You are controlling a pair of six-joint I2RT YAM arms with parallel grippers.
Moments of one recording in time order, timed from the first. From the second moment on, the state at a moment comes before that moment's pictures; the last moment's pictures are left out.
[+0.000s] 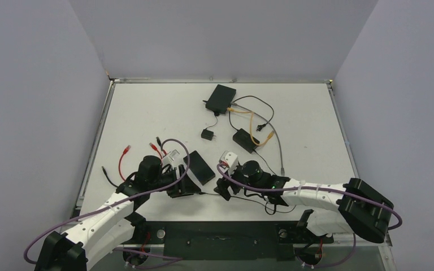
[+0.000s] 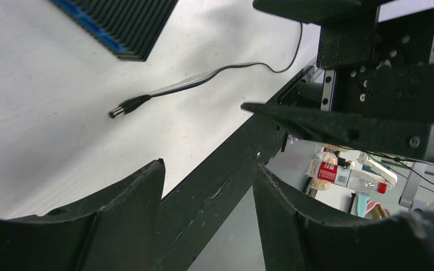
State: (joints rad) left arm -0.49 0.82 0.31 -0.16 0.62 -0.84; right arm 0.97 1.23 0.45 0.31 -0.12 0.07
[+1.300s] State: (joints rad) left arm -0.43 0.73 0.21 -0.13 0.59 -0.96; right arm 1.14 1.64 0.68 0.24 -0.07 -0.03
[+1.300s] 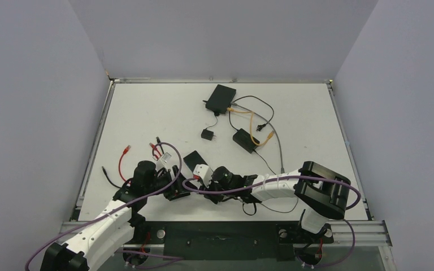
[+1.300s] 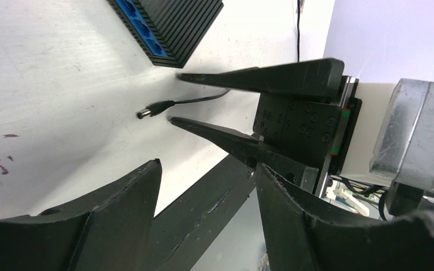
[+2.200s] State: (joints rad) left arm -0.37 0.76 0.19 -0.11 0.64 -0.97; right arm 1.17 1.55 0.65 0.21 -0.04 -0.06
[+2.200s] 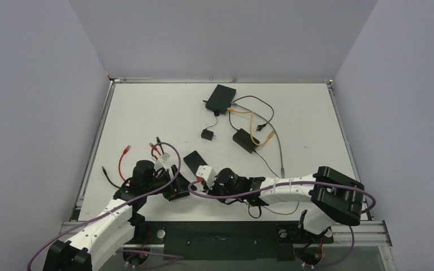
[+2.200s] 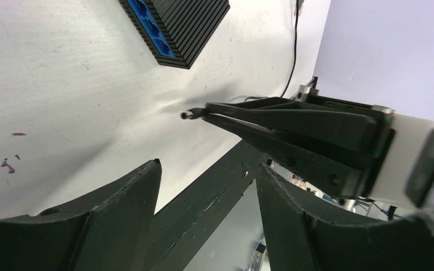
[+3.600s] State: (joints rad) left arm -0.37 0.86 0.19 0.23 0.91 -1.04; right arm 1.19 1.32 0.57 0.30 -0.11 0.01
